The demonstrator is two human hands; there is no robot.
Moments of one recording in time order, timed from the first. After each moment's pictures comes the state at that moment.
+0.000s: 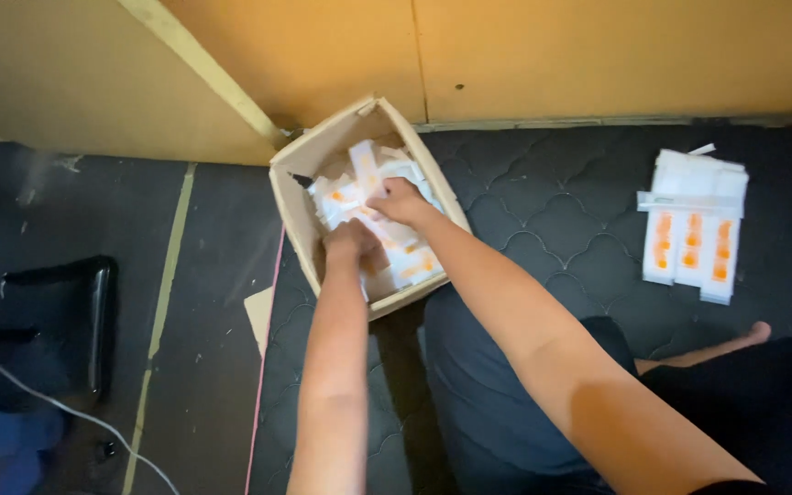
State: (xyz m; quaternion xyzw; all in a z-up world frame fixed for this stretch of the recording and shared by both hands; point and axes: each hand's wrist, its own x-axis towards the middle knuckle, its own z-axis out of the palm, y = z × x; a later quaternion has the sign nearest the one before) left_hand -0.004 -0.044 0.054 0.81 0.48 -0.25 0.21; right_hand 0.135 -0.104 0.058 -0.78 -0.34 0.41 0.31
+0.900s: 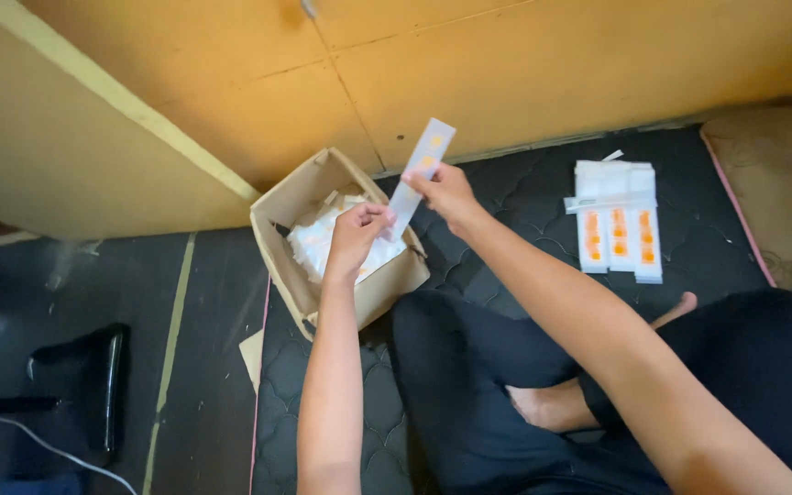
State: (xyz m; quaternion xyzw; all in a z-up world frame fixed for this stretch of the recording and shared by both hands) left_hand 0.058 -0.178 0.214 0.70 0.28 0.19 0.62; right_hand 0.214 -0.295 0.216 -0.61 -0.16 0.31 0.71
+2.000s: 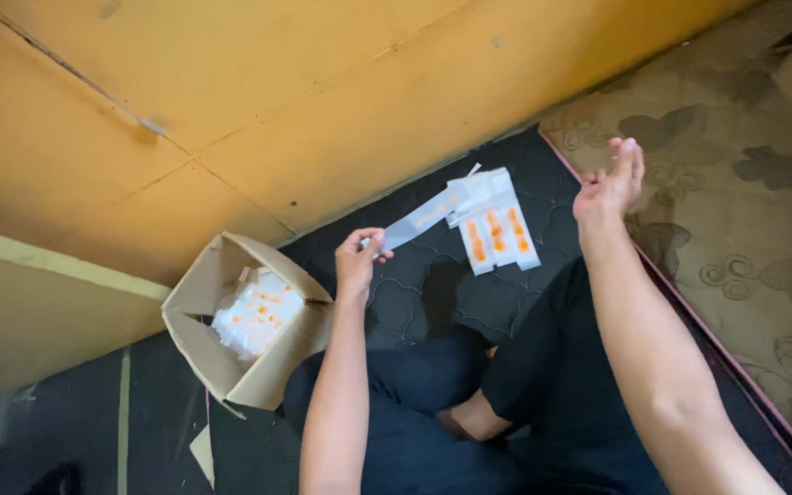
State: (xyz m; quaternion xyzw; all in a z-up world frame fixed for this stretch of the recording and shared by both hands) left_hand 0.196 -0.352 0.174 0.66 0.23 0.21 0.68; right_hand 0.457 -0.713 0.113 -0.29 0.22 -0.12 0.92
